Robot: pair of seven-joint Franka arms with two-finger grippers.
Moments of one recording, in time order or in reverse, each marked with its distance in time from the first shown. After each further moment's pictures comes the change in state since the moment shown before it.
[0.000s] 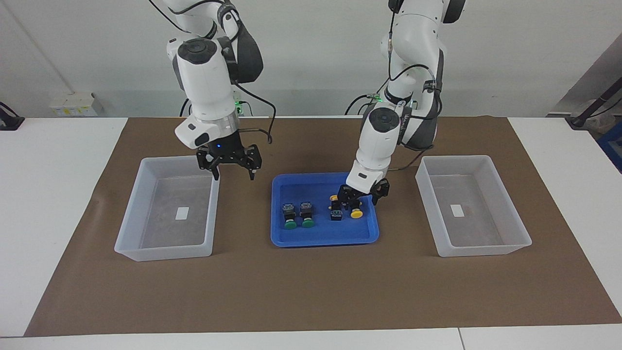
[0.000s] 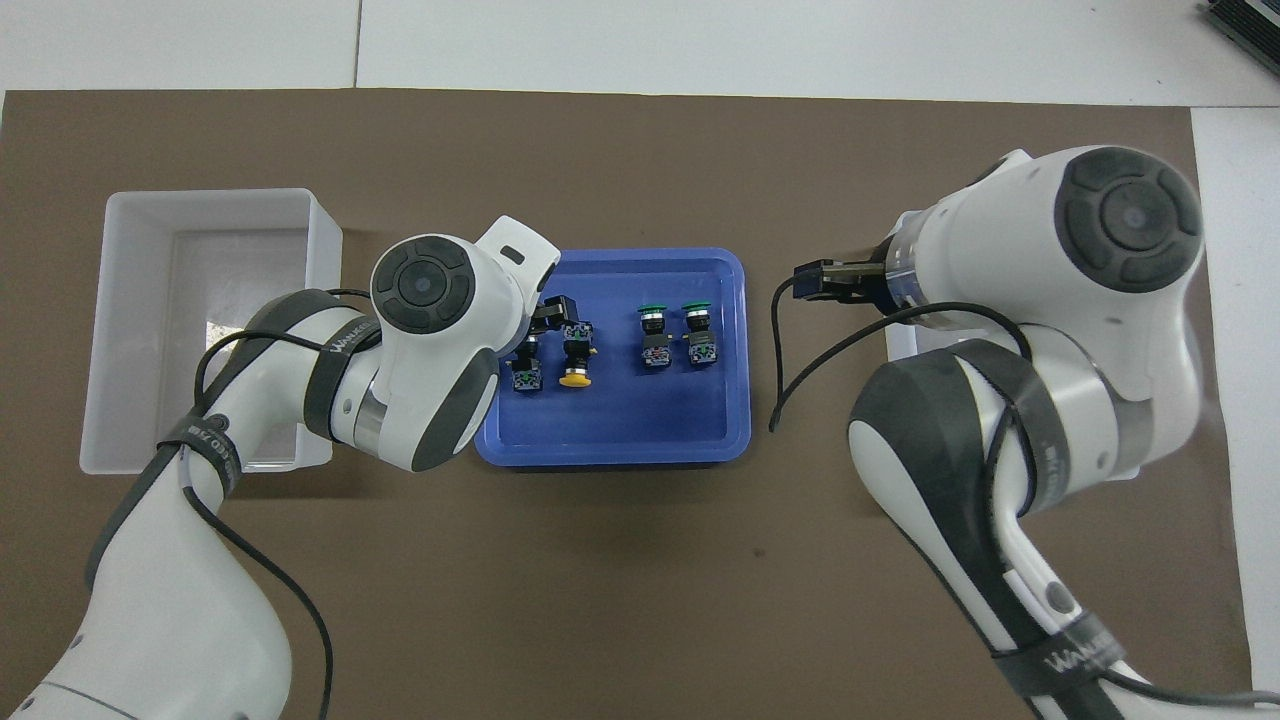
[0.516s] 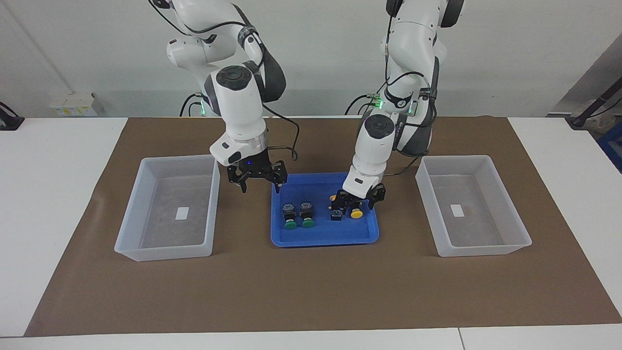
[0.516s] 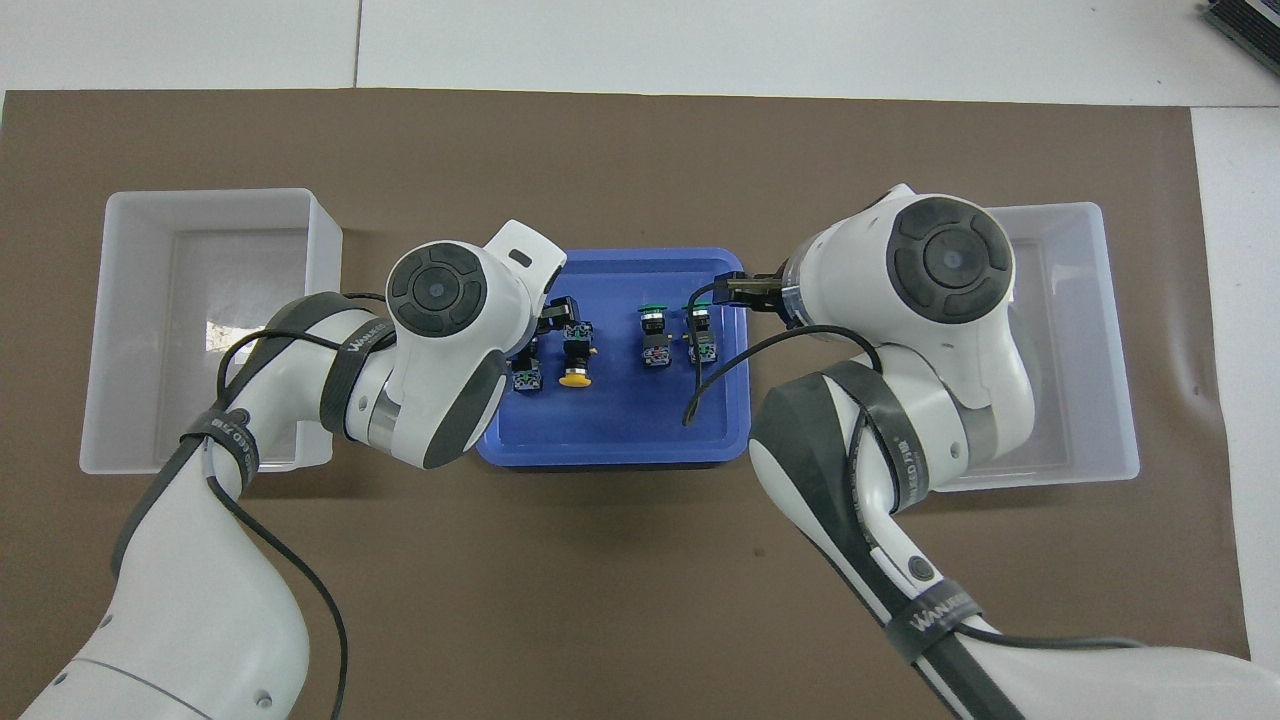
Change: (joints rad) left arm -0.002 0.023 0.007 0.000 0.000 0.030 -0.003; right arm 0.074 0.081 0.000 -0.059 -0.001 0.182 0.108
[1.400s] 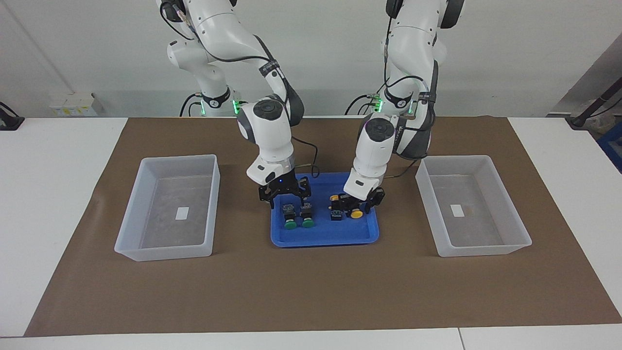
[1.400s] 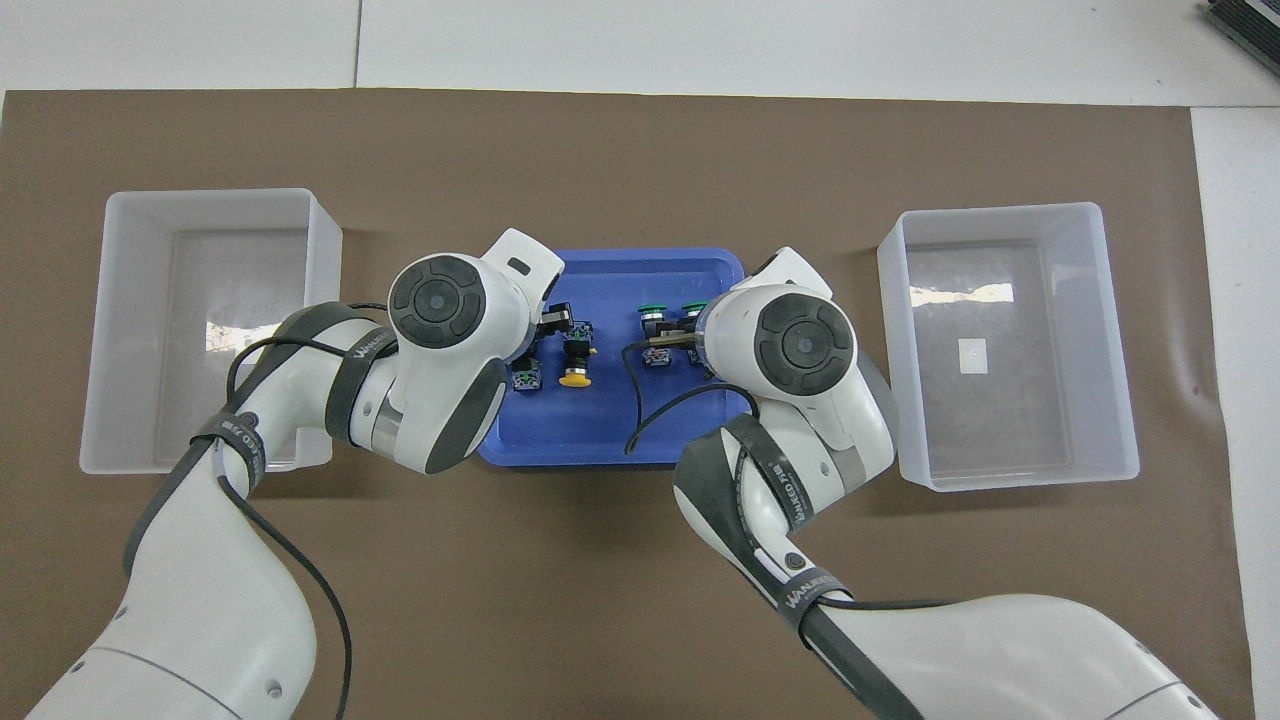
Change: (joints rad) left arm 0.000 0.010 0.000 -0.042 0.000 0.066 0.000; right arm 0.097 0.144 0.000 -0.080 -0.052 0.262 0.031
